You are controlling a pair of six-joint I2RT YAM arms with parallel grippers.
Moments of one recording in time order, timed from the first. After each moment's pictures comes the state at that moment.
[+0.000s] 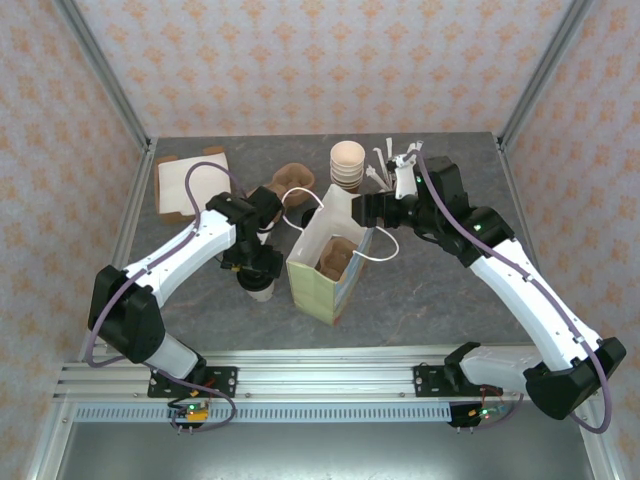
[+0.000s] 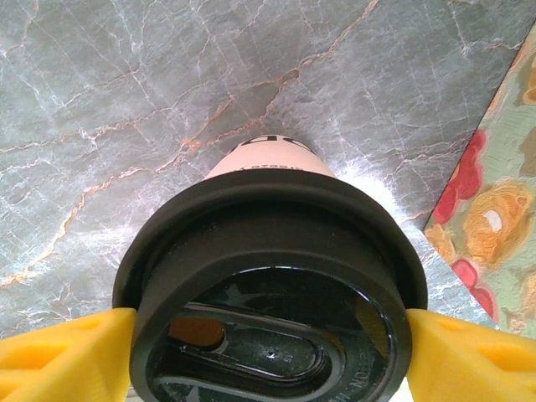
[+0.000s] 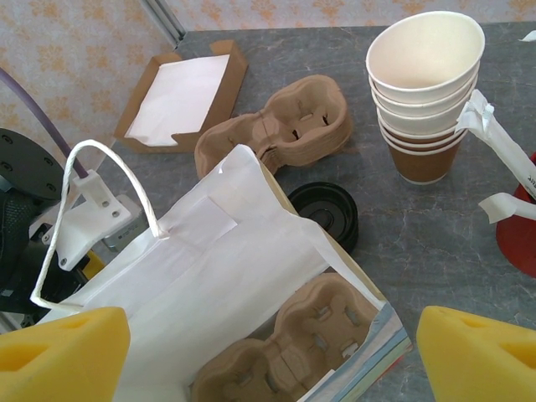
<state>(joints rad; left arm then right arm) -0.48 1.53 1.27 -1.28 -0.02 -0.37 0.54 1.17 1.31 -0.72 -0.18 0.33</state>
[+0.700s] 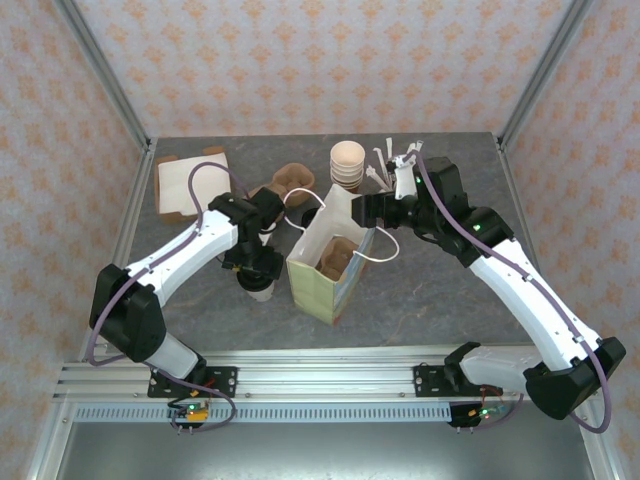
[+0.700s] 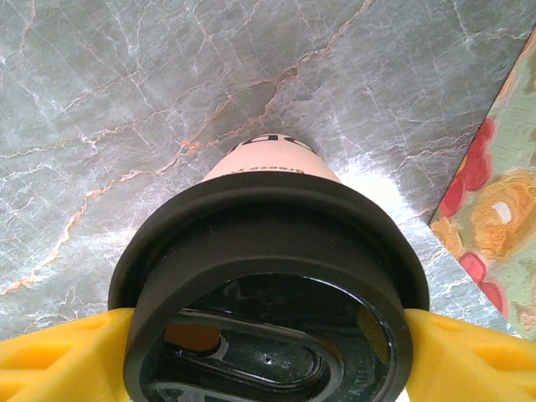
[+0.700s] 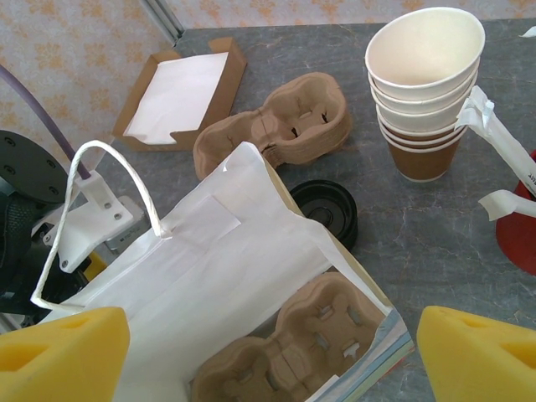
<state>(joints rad) -0.50 1.54 1.27 -1.28 -0.03 -0.36 0.54 1.17 1.31 -0.72 -0.18 0.33</state>
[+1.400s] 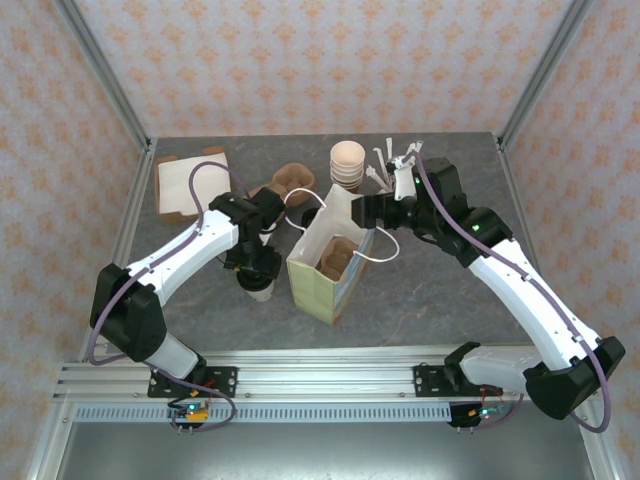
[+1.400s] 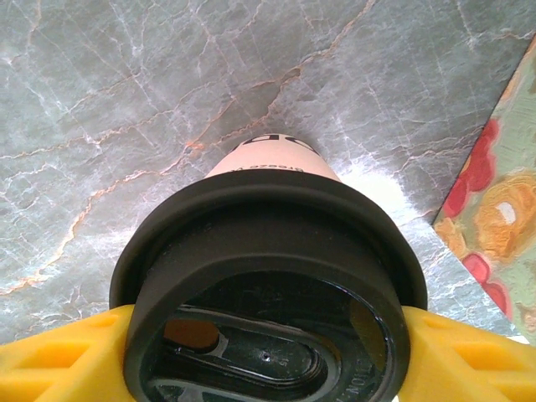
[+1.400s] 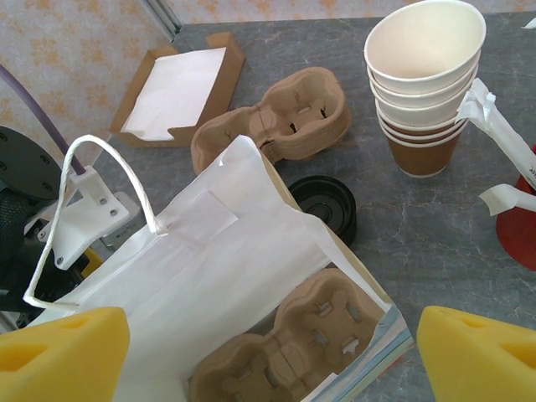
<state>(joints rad) -0.50 1.54 1.27 -1.29 -0.05 -0.36 0.54 1.17 1.30 -0.72 -0.18 0.33</state>
